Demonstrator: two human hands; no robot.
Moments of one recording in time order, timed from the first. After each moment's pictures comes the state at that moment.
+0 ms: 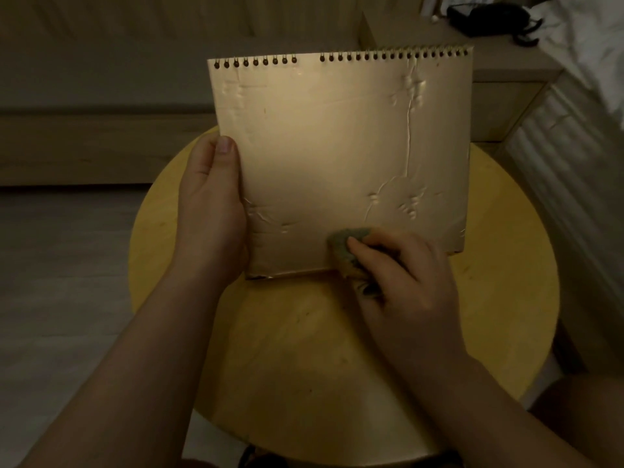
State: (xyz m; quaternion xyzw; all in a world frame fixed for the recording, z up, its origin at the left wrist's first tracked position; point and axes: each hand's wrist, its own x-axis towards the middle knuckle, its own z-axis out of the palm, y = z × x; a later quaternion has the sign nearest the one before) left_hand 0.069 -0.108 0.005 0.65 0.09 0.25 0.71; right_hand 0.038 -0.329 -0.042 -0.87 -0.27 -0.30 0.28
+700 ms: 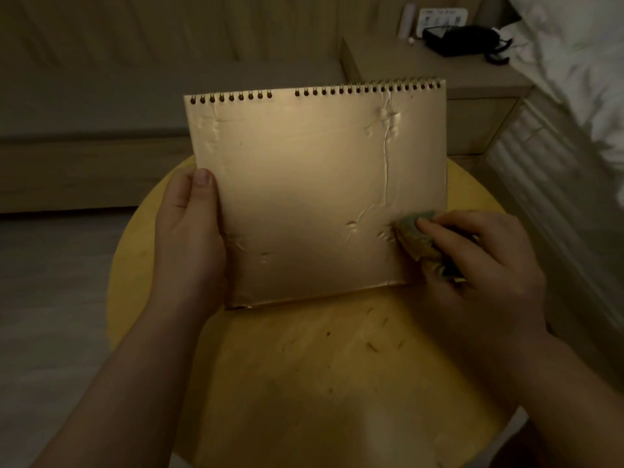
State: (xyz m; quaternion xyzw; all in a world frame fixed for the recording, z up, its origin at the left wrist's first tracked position) left_hand 0.071 -0.109 0.002 0.68 0.11 0.27 0.67; right_hand 0.093 -0.414 -0.026 -0.85 -0.30 -0.38 0.21
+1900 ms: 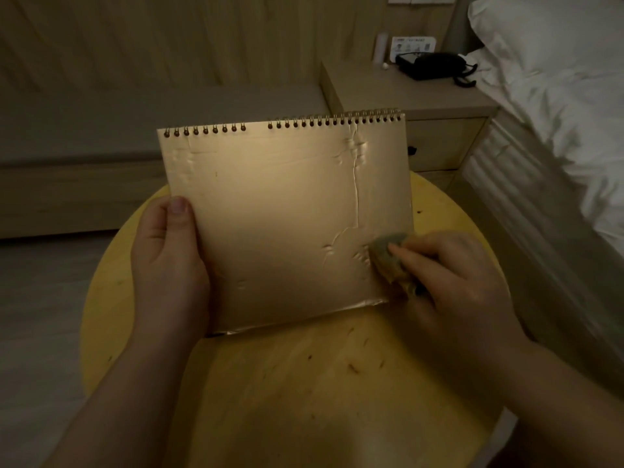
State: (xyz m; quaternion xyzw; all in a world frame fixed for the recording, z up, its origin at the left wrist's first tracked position) left_hand 0.069 -0.121 0.007 0.70 0.16 0.32 0.62; right_hand 0.094 -0.415 -0.014 -0.88 -0.32 -0.31 0.16
